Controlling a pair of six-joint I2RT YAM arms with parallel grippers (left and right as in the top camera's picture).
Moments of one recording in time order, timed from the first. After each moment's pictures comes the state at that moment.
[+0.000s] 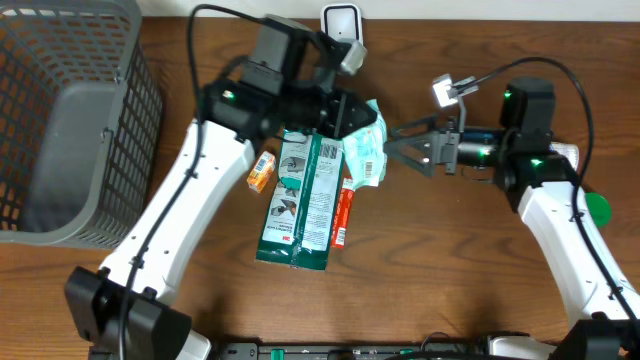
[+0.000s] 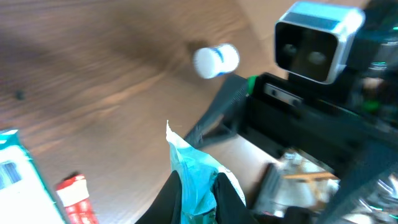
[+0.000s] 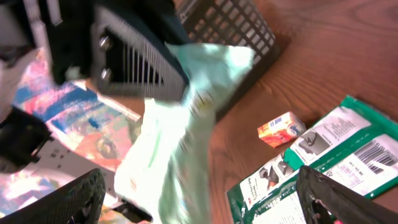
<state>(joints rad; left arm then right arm) -0.41 1.68 1.66 -0.78 0.81 -0.25 0.03 1.44 1.02 -0.20 -1.34 0.25</state>
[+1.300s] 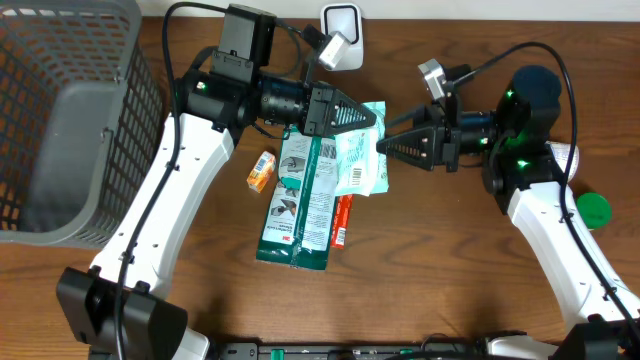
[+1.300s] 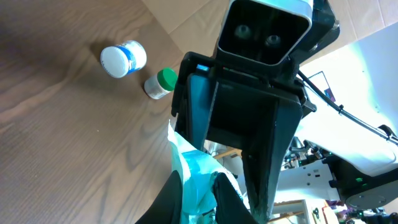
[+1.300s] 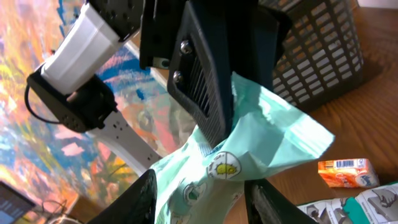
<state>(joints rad) -0.34 1.68 1.66 -0.78 1.21 -0.17 0.12 1.44 1.02 0.32 -1.53 0.61</state>
